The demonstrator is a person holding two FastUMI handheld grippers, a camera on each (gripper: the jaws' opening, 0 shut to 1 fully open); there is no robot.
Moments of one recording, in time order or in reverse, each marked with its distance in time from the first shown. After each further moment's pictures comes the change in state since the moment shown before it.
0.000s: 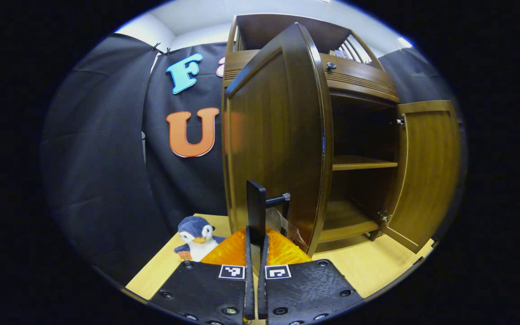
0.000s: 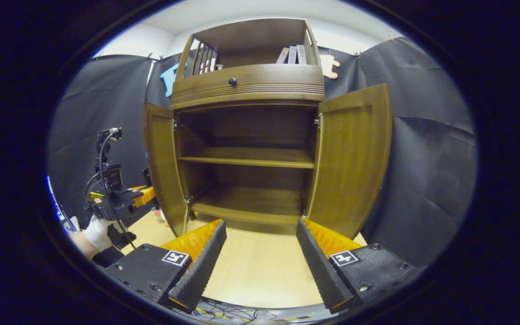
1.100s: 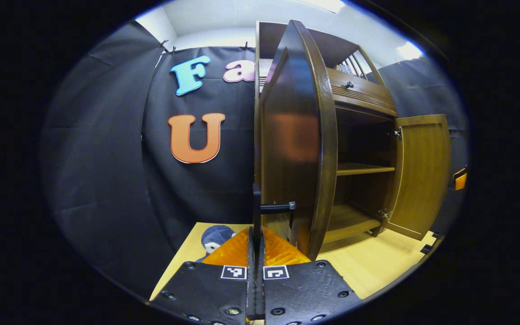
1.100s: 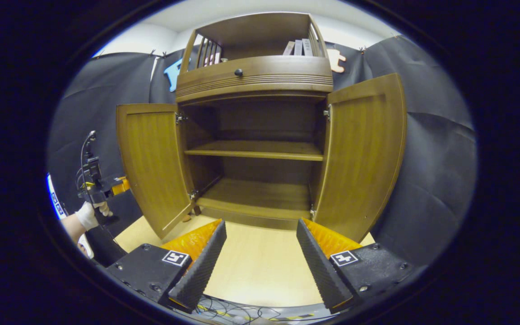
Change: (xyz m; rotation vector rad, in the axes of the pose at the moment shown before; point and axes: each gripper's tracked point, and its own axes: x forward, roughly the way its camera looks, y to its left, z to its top) left arm 0.005 0.096 -0.003 -0.005 -0.063 -0.144; right arm 0.014 0.012 -0.015 -0.001 0.041 0.034
